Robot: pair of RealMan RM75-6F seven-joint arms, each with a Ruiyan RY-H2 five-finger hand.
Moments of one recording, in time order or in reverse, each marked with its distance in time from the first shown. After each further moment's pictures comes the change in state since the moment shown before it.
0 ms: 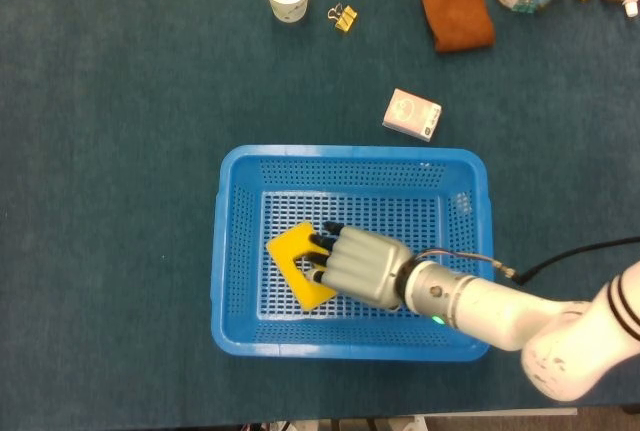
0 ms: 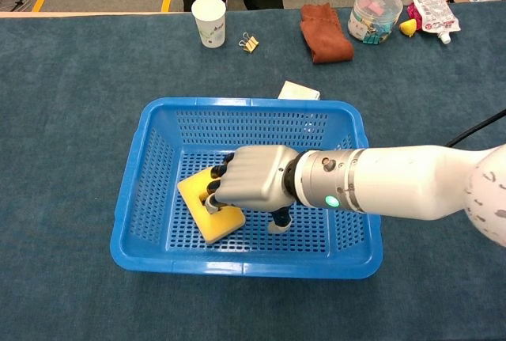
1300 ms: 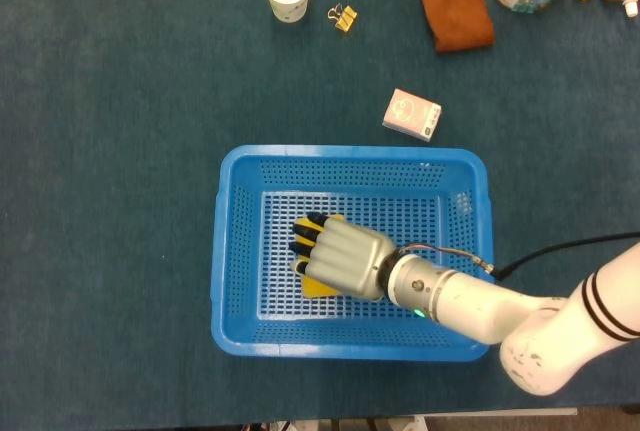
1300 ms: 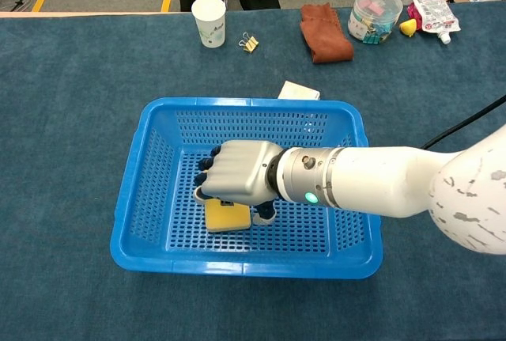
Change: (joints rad) left arm 0.026 -0.005 0.005 0.008 0.011 0.026 -0.015; right arm 0.019 -0.072 0.026 0.081 0.011 0.024 0.000
